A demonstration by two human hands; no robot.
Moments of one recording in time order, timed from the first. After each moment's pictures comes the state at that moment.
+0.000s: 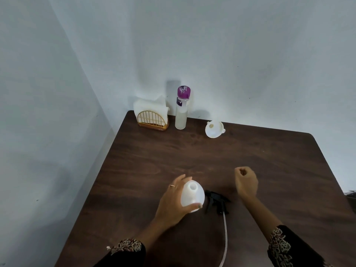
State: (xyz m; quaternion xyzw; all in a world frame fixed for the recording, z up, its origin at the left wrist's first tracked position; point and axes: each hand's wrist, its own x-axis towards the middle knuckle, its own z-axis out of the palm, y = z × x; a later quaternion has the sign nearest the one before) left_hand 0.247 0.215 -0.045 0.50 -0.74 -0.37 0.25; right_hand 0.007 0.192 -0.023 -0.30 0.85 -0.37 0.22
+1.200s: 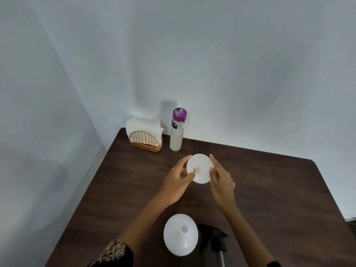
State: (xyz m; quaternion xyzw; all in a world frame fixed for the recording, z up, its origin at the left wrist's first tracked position) left_hand 0.199 0.084 0.020 0.49 -0.62 -0.54 0.28; right_hand 0.048 0.116 0.016 -0.51 0.73 -0.38 0.24
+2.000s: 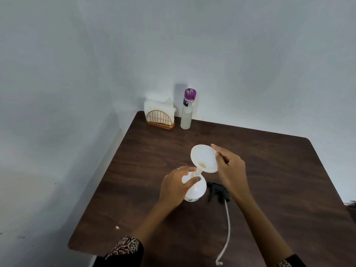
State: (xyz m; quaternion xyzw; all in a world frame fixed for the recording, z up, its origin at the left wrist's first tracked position) left_hand 0.250 0.232 0.024 0.57 -0.68 -0.36 0.29; right_hand 0.099 0.240 0.091 -0.52 0.72 -0.41 0.22
